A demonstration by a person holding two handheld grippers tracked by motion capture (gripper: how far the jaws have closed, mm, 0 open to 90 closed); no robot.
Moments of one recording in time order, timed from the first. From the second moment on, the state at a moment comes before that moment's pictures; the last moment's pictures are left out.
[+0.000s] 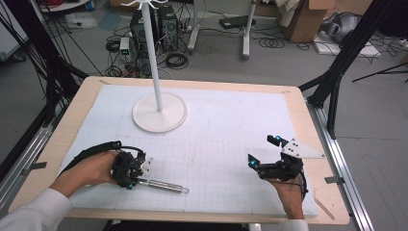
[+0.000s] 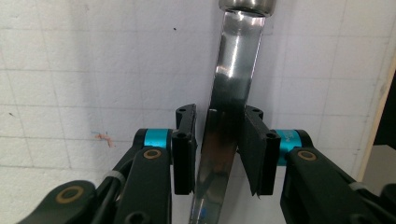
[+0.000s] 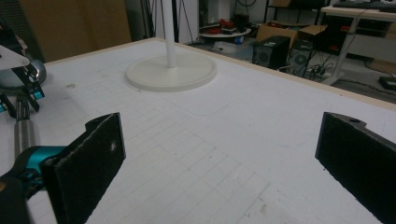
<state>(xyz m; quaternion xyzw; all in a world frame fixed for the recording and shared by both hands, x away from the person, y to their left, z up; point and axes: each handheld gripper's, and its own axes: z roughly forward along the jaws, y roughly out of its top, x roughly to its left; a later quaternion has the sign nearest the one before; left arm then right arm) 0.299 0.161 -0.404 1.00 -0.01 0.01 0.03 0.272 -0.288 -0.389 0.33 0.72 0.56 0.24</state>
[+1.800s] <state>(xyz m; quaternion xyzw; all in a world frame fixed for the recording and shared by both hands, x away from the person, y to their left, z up) 0.304 0.180 -0.329 0.97 0.07 0.04 0.21 0.272 -0.289 -0.390 0.33 0.72 0.56 0.24</state>
